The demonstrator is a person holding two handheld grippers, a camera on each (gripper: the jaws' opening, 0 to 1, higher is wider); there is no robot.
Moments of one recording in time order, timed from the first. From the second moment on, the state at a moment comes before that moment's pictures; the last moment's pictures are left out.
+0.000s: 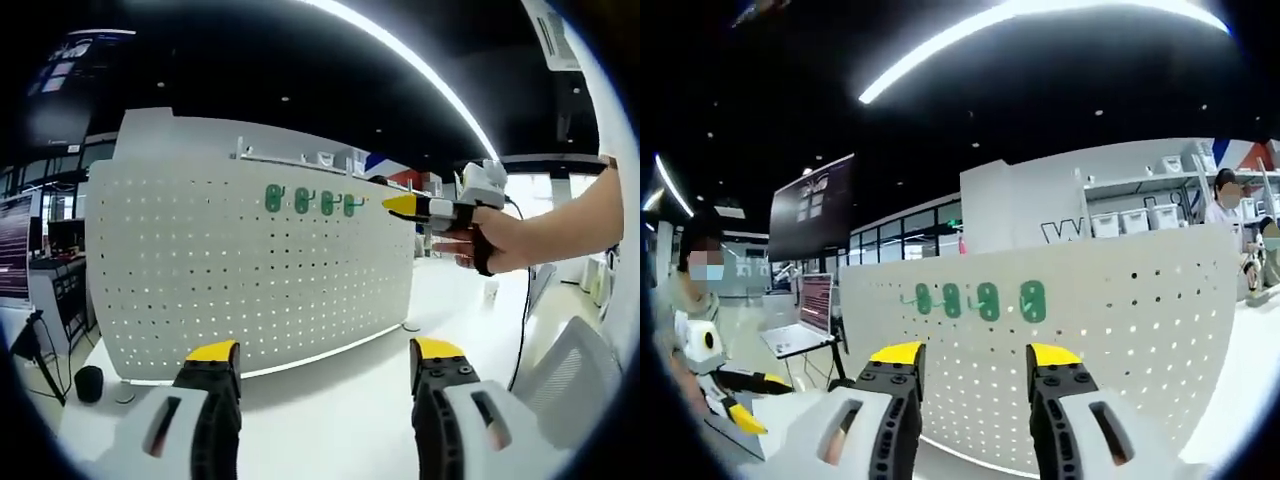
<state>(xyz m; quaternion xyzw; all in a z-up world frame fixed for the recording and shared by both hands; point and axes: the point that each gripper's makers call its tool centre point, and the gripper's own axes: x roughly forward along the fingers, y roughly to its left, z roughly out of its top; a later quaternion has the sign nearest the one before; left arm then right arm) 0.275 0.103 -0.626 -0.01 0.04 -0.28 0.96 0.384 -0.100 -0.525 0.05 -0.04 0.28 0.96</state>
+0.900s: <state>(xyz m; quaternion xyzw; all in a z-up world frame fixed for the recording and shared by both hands) 0.260 0.112 -0.619 0.01 0.03 -0.29 0.96 0.283 -0.121 -0.588 0.06 0.00 0.30 0.95</state>
